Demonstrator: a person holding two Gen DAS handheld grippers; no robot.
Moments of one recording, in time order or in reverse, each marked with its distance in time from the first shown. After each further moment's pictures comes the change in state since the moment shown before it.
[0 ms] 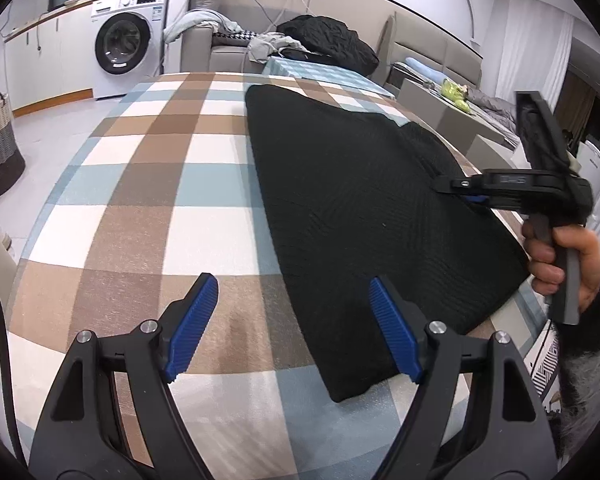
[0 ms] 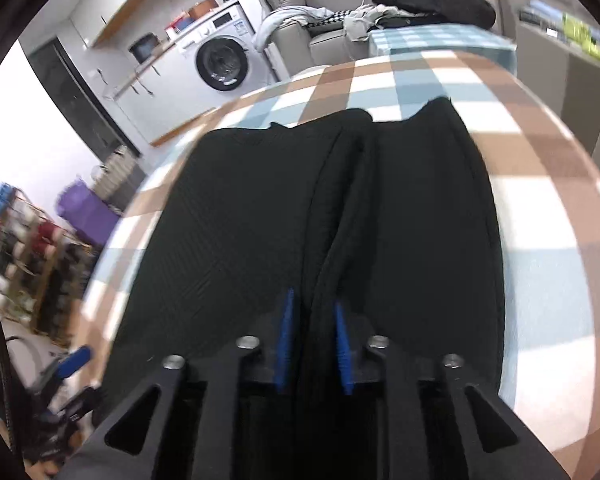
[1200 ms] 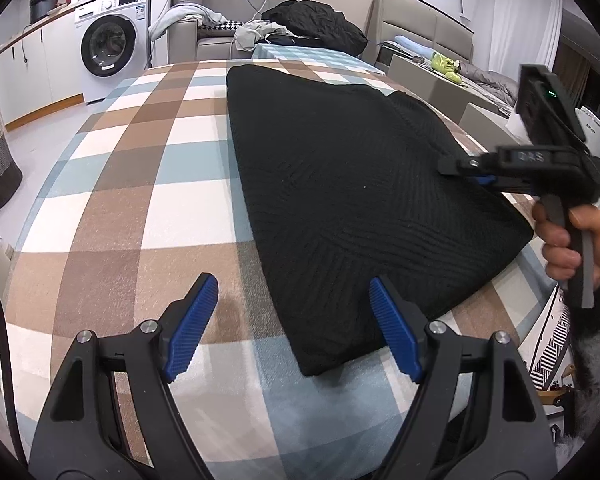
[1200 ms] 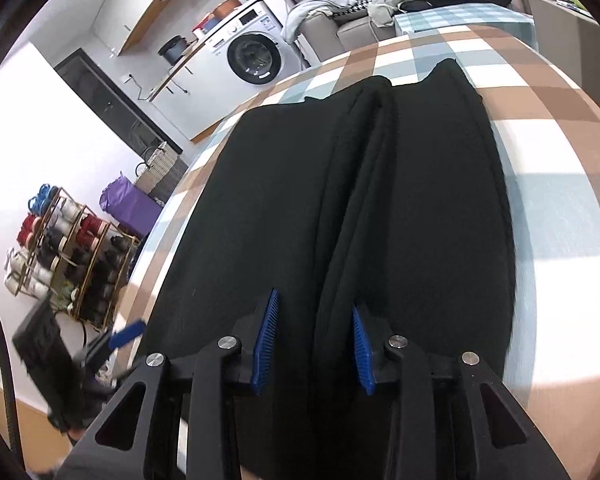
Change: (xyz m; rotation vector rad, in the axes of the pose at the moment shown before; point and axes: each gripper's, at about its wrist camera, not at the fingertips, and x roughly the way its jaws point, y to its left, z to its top) left arm 0.002 -0.017 -0.016 0.068 0.050 0.011; right arm -0.013 -0.003 -0.027 0.013 0.021 0.109
